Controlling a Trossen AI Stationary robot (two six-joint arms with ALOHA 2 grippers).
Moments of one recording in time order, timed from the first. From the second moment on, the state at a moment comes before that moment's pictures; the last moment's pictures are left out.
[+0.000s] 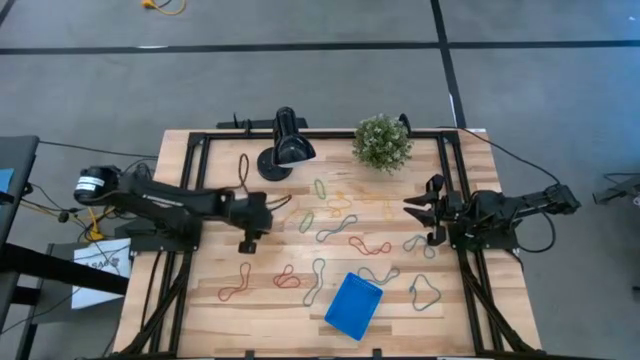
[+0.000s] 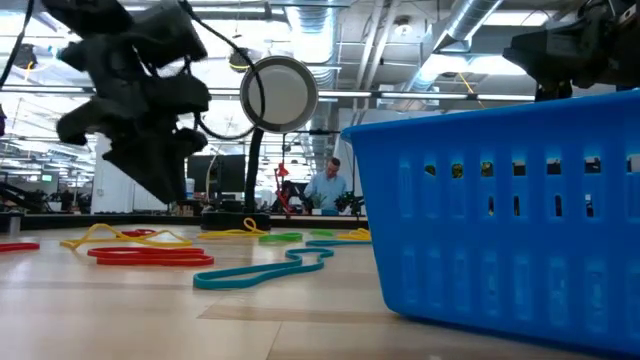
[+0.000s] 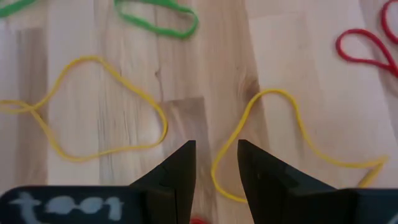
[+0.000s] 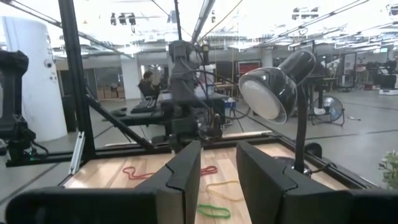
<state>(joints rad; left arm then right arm) 0.03 1.25 0.56 -0.32 0.03 0.15 0.22 0.09 0.02 0.26 0.29 -0.03</state>
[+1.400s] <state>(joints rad) 0.04 1.41 0.65 -0.31 0.30 0.29 0.22 0.09 0.02 0.24 0.29 0.01</state>
